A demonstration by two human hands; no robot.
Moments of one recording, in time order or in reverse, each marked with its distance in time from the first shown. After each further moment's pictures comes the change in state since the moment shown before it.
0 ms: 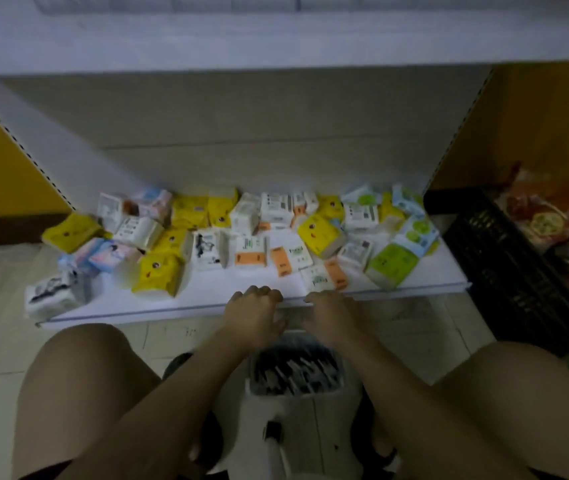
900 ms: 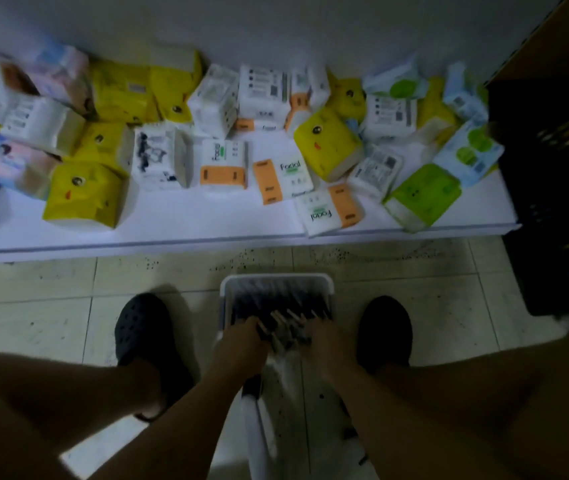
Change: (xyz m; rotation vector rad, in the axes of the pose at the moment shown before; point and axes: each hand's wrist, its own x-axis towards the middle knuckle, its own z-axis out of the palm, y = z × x) left_hand 0.010 -0.004 0.224 -0.459 -0.427 -0.428; right_hand 0.030 0.090 0.197 0.167 -0.414 0.290
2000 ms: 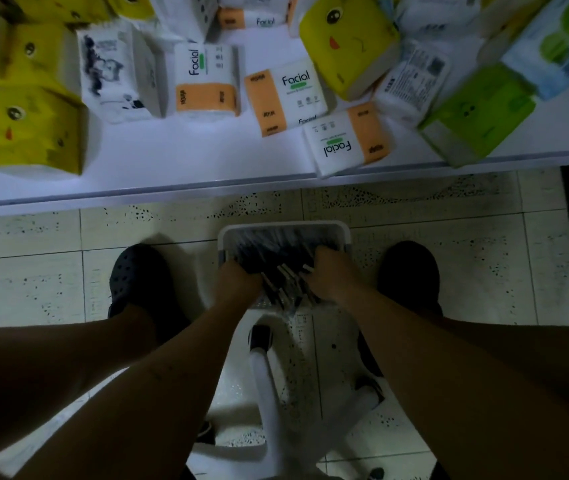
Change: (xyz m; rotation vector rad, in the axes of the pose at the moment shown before) left_hand 0.069 -0.023 0.015 -0.416 0.078 -0.363; right_hand 0.060 -0.004 -0.021 0.045 -0.085 0.061
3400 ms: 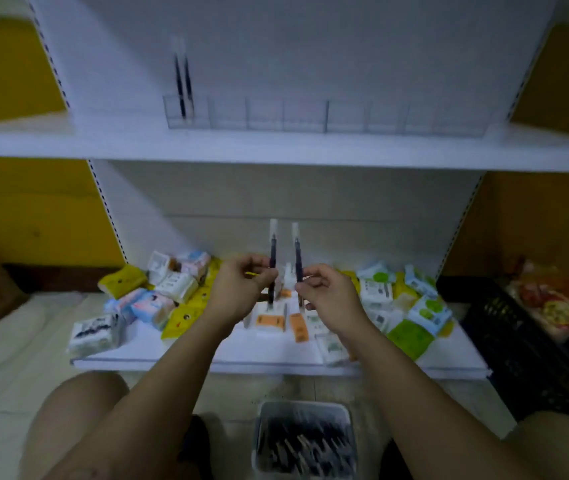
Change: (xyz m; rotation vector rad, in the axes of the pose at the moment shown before) left_hand -0.299 0.118 -0.253 -0.677 0.287 0.960; right_hand -0.303 -0.151 -0.149 0.720 0.575 -0.842
